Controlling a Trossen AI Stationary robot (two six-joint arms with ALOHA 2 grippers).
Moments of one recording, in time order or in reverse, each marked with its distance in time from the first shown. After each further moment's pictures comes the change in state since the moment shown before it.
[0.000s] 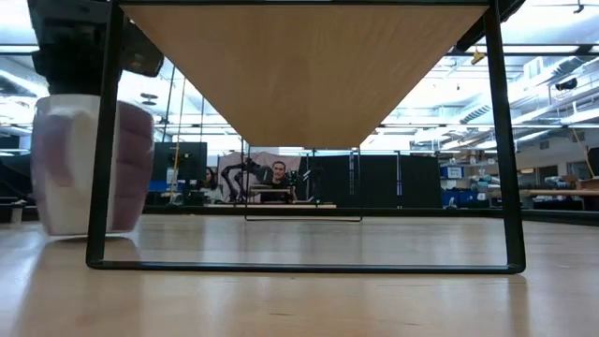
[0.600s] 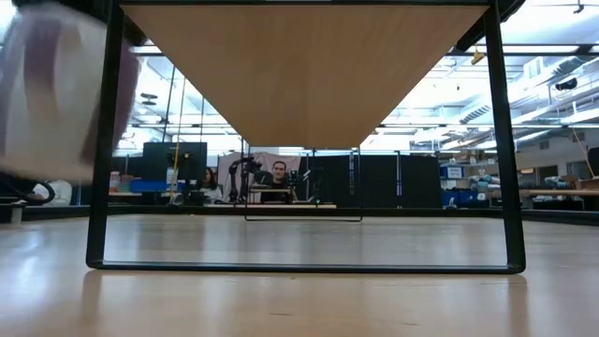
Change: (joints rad) left arm -0.015 -0.009 0.152 -0.182 0.143 -0.273; right arm 0.000 0.000 0.000 0.000 0.000 0.000
